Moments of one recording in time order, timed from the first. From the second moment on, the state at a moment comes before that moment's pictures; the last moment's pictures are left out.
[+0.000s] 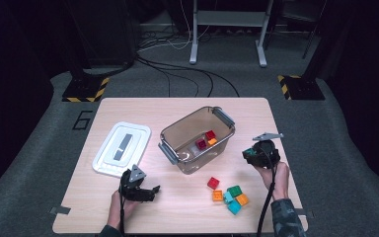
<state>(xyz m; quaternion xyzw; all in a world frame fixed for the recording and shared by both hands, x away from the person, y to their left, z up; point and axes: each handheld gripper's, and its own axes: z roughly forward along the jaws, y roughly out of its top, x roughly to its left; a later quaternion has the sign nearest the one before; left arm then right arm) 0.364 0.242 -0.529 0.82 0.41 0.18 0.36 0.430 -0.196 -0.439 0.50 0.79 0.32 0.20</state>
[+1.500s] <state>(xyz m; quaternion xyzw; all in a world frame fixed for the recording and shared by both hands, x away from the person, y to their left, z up) 0.364 0.242 -0.529 0.82 0.40 0.18 0.36 0.464 -0.165 -0.339 0.44 0.79 0.33 0.27</state>
